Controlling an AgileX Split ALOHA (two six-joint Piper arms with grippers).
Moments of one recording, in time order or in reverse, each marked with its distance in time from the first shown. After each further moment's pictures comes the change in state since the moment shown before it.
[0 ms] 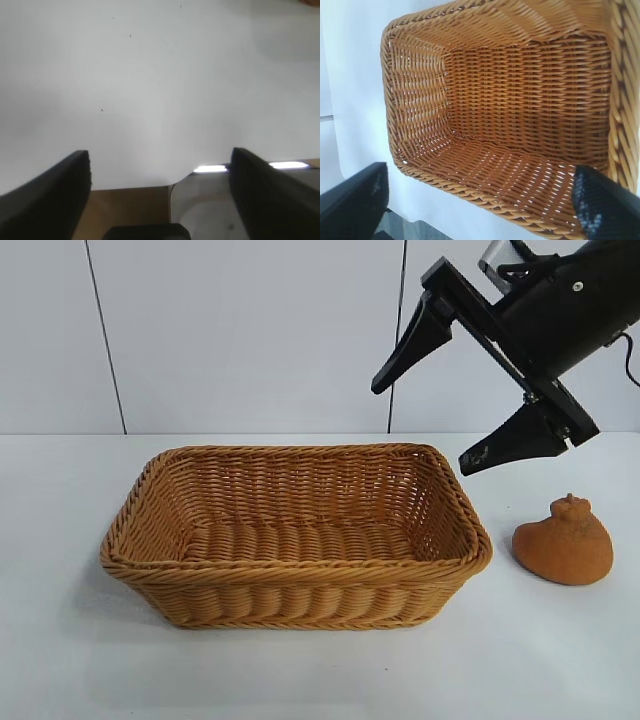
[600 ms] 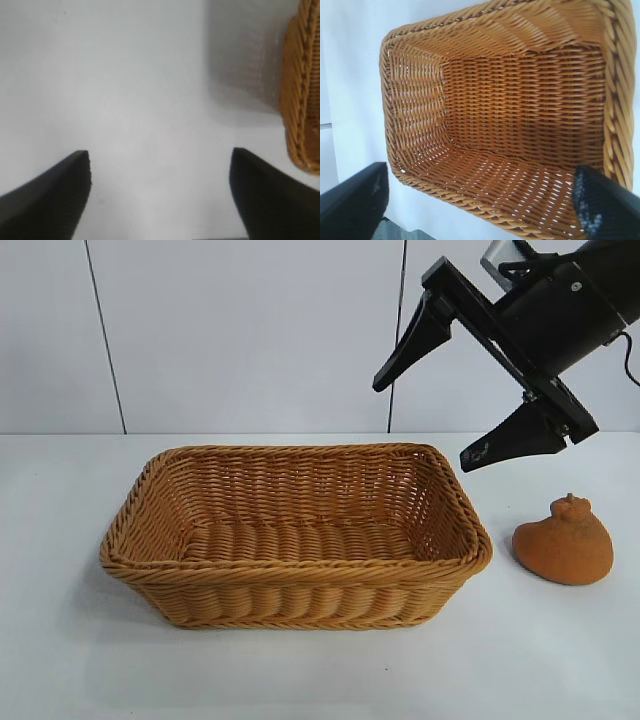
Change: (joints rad) left arm 0.000 0.773 -0.467 -0.007 0.132 0.000; right arm 0.000 0.000 0.153 0.153 -0.076 -0.047
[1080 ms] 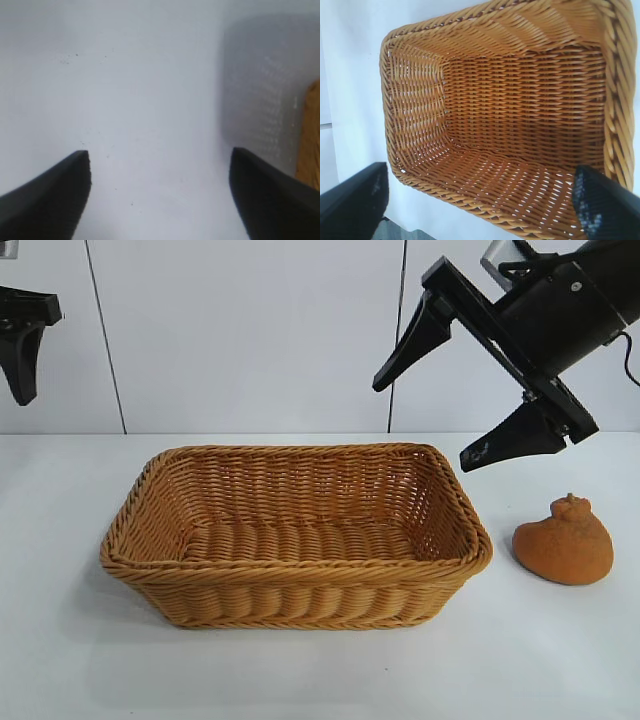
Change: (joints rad) left arm 0.000 0.593 -0.571 -0.001 0.019 -0.007; right arm 0.000 0.000 0.000 0.000 -0.010 0.000
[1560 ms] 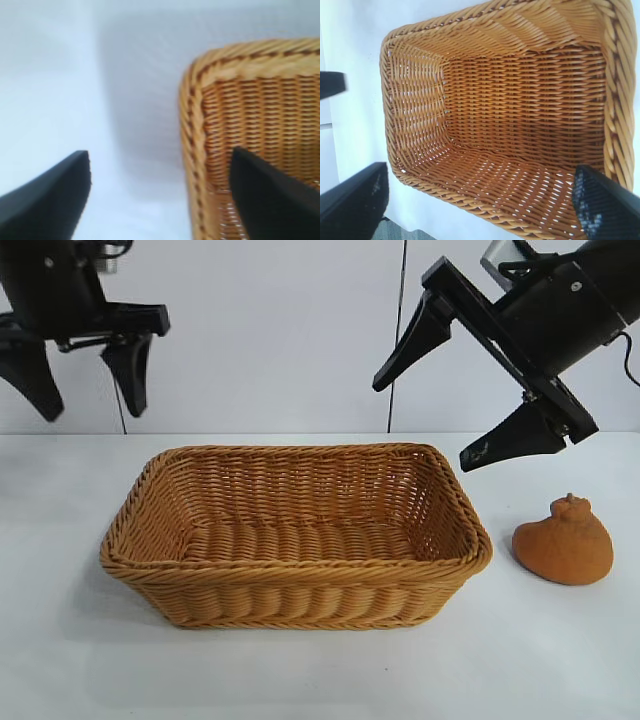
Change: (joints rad) left arm -0.032 0.157 -0.146 0.045 -0.003 -0.037; right arm 0.000 0.000 0.000 0.000 0.000 0.000
